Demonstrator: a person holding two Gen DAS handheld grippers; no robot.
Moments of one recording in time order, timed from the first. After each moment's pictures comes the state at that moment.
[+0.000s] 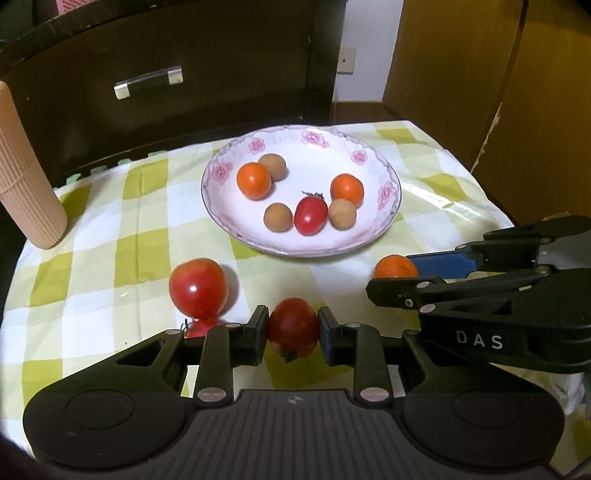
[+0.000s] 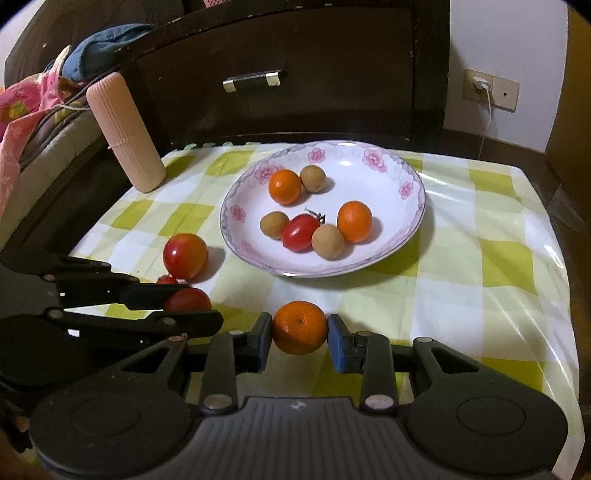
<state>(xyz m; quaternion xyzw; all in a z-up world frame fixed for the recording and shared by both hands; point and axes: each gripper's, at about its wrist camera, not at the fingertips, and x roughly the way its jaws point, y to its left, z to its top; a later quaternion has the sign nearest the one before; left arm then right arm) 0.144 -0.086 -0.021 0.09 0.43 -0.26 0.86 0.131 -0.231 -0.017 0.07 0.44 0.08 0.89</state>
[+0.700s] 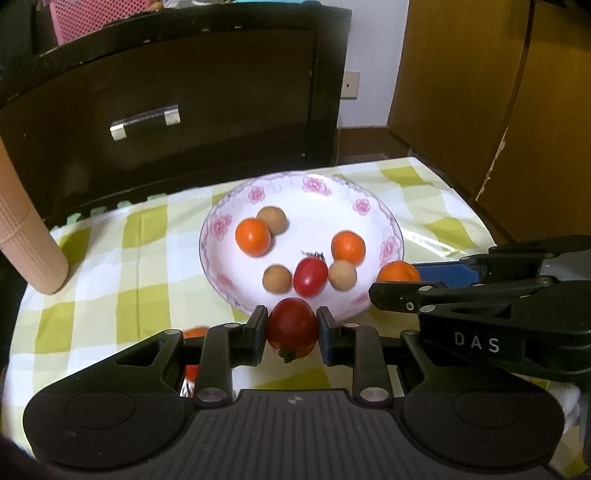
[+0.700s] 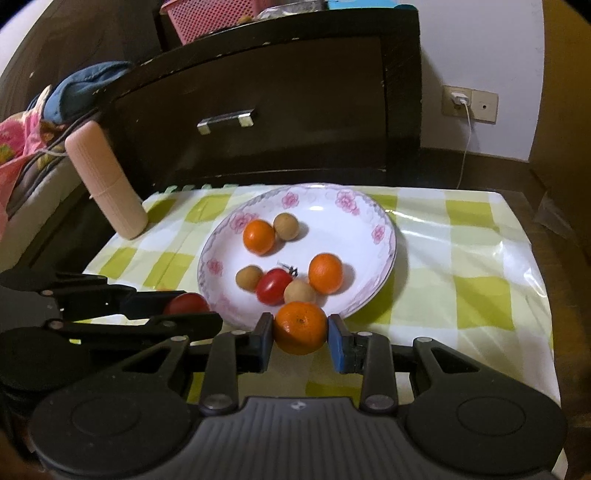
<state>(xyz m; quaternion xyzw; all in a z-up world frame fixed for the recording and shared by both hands) 0.166 -0.106 -0.002 0.09 0.40 -0.25 0.88 0.152 -0.253 -0.001 0.10 0.41 0.06 0.91</state>
